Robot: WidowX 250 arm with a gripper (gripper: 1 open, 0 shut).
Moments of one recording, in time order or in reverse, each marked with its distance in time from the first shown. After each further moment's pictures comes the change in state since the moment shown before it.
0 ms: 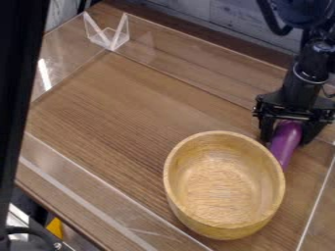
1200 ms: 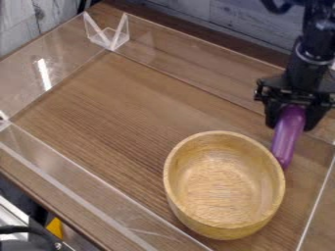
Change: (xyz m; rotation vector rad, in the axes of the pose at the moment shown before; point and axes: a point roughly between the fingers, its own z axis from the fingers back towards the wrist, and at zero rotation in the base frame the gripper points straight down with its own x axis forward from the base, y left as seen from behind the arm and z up) arm -0.008 0.012 0.045 -0.018 0.000 -0.046
